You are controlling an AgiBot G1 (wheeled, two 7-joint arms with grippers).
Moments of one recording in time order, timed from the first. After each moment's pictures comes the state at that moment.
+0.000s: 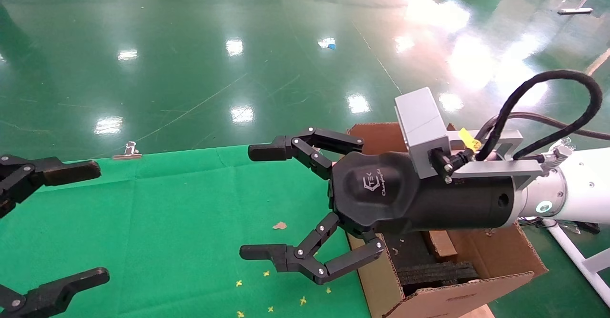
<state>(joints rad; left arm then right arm) -1.08 0.60 0.30 -1.28 0.71 1.49 -0.18 1.07 -0.61 -0.28 1.28 -0.73 -1.50 0.19</state>
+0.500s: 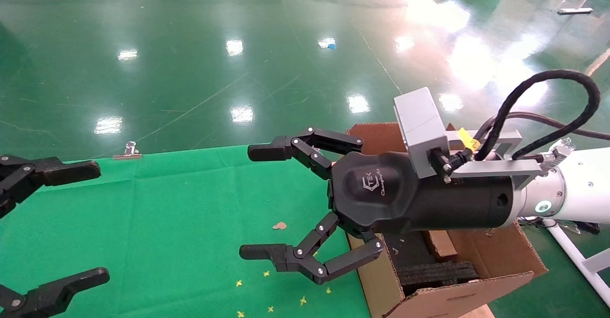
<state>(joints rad) -1.08 0.60 0.30 -1.28 0.72 1.49 -0.18 1.07 -0.61 -0.28 1.28 -0.73 -1.50 0.19</state>
